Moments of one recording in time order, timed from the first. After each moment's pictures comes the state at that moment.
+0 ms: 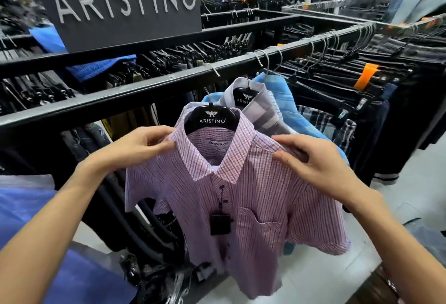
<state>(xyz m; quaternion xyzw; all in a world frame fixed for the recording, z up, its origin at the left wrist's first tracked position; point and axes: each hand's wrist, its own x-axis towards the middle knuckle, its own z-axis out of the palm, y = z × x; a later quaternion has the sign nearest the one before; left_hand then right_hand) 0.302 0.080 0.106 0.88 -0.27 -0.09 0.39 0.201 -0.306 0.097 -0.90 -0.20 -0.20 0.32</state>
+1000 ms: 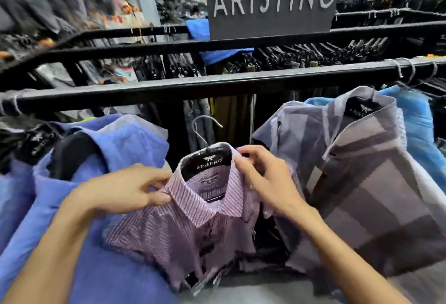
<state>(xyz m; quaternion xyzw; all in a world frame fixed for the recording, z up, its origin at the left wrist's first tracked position) 0.088 0.178 0.128 0.96 -0.05 -0.17 0.21 0.208 -0.093 0.064 -0.78 -0.30 -0.02 0.55</state>
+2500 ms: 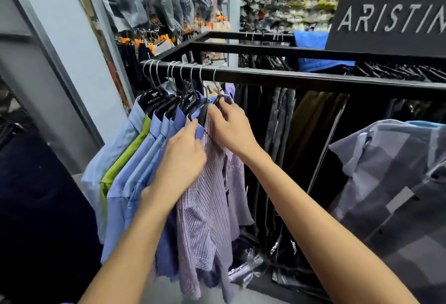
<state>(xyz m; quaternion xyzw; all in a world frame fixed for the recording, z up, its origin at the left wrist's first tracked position) -0.046 0.186 0.140 0.88 0.33 0.24 0.24 0.094 0.150 0.132 -0.73 -0.42 0.04 0.53</state>
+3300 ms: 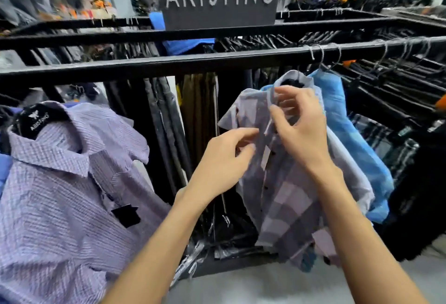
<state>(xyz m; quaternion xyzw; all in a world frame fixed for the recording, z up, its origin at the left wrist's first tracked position) 0.146 -0.073 0.108 0.89 -0.04 0.14 0.44 0.233 -0.228 0.118 -0.78 -0.24 -0.28 0.50</state>
